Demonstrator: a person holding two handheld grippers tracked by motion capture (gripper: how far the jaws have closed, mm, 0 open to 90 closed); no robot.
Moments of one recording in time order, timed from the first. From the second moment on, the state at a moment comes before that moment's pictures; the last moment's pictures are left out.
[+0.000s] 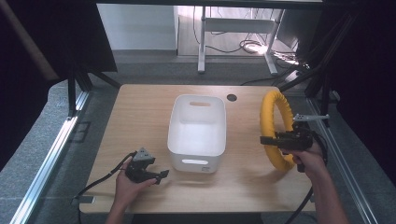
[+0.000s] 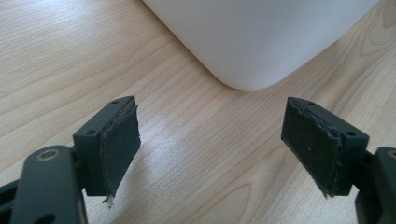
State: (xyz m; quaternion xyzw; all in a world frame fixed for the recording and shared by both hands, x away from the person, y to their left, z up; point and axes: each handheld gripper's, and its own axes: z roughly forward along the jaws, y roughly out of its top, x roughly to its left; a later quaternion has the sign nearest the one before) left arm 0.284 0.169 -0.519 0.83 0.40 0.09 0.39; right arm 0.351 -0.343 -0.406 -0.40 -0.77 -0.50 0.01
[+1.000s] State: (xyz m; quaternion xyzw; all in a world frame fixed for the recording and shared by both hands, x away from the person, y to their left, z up) left arm 0.285 0.168 -0.520 0.83 0.40 0.09 0.38; right arm 0.352 -0.350 -0.388 -0.39 -0.71 -0.59 -0.02
